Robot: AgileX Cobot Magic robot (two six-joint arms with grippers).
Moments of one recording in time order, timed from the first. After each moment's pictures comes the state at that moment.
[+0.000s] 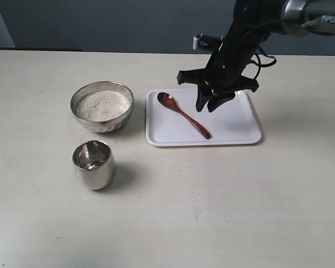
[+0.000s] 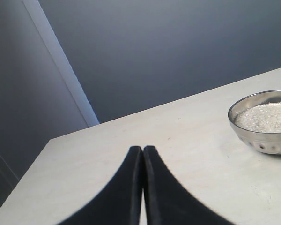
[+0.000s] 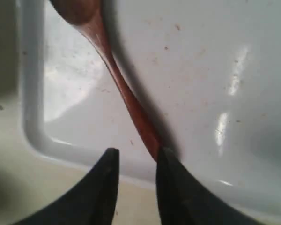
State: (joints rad) left arm -0.15 0.01 0.00 0.30 0.12 0.01; right arm 0.48 2.17 -1.71 0.29 1.04 0.04
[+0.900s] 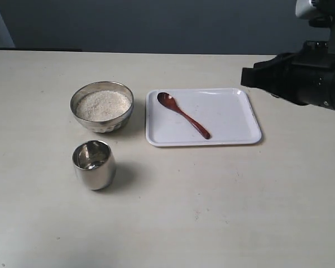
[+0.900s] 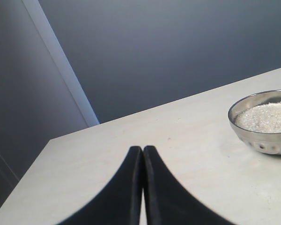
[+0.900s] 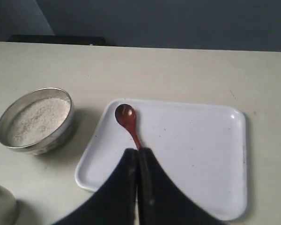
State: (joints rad) left arm -0.15 0.01 0.00 0.30 0.12 0.01; right arm 0.57 1.15 -0.64 0.24 0.05 0.01
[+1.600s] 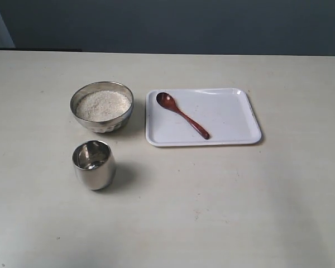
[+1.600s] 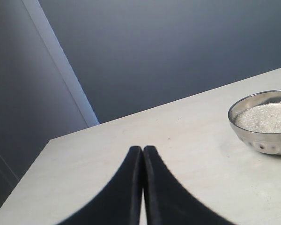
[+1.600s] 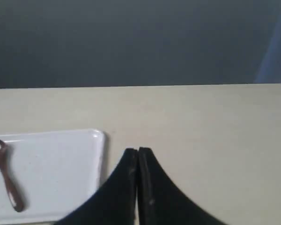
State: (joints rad) left arm -0.15 0.01 0.00 0.30 0.12 0.01; right arm 0.16 0.75 -0.42 0.04 0.09 0.01
